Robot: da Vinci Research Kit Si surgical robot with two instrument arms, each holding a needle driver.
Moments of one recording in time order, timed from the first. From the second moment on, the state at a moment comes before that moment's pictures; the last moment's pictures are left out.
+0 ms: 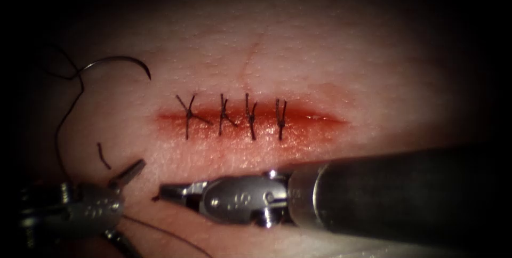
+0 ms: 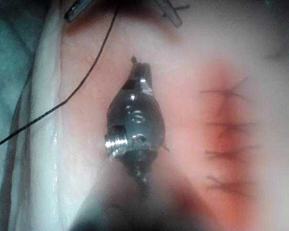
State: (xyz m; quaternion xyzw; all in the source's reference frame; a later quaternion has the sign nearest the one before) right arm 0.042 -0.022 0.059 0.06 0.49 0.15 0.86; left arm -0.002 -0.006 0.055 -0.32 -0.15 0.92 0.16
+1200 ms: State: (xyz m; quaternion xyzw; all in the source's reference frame) right arm 0.022 -0.017 0.048 -0.04 0.47 0.21 0.86; left arm 0.004 0.011 0.069 -0.31 -0.03 0.94 0.16
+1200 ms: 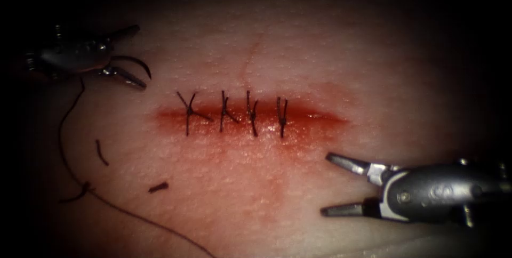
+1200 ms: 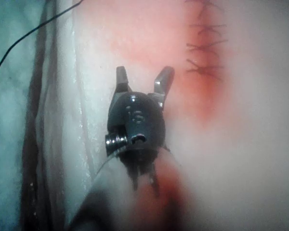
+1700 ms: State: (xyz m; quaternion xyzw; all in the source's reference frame) right arm 0.021 -0.018 0.048 -0.05 0.47 0.22 0.86; left arm 0.003 0.008 0.072 -0.26 -0.05 0.96 0.12
